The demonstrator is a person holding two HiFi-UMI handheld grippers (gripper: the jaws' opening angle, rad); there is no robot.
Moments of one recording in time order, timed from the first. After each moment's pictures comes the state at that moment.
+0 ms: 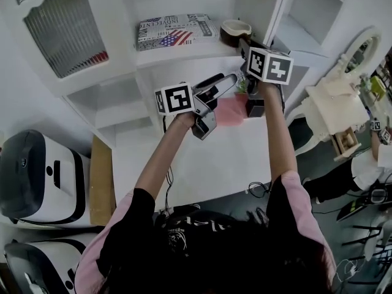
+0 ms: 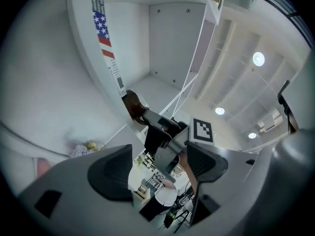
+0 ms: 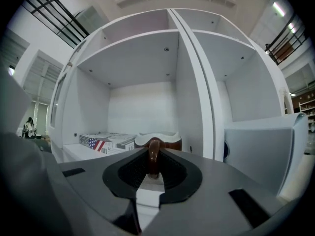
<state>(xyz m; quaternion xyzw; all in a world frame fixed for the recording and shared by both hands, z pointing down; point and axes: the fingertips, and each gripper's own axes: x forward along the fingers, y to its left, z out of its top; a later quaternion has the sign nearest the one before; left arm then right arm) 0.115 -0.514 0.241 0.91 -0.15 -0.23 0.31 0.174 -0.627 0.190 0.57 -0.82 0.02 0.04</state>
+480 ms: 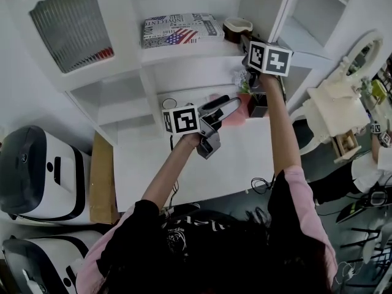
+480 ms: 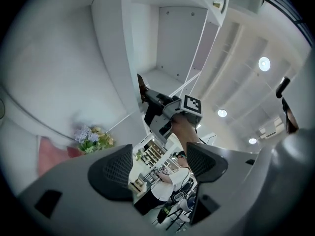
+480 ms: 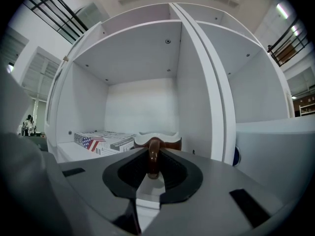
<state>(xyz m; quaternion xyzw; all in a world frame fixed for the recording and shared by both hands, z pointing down) 0.123 -0.474 0.292 0.90 -0.14 -0.22 0.35 0.169 -0.650 0.189 0.57 -0.82 0.02 0.06</state>
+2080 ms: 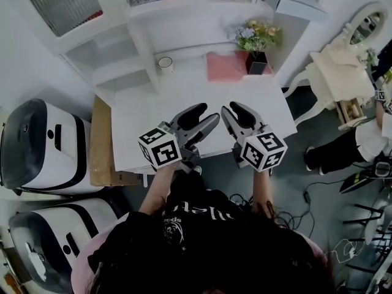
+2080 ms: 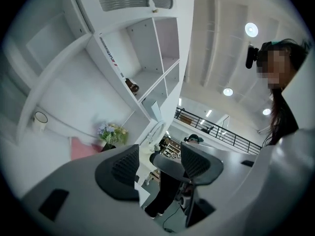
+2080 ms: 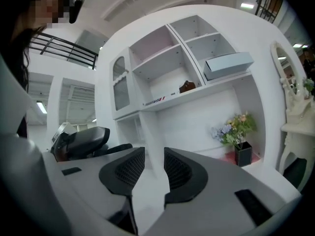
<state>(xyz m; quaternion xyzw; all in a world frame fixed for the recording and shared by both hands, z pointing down) 0.095 -0.283 0.367 0.92 -0.25 -0.16 0.26 0.150 -0.306 0.389 0.42 -0.90 0.13 0.01</state>
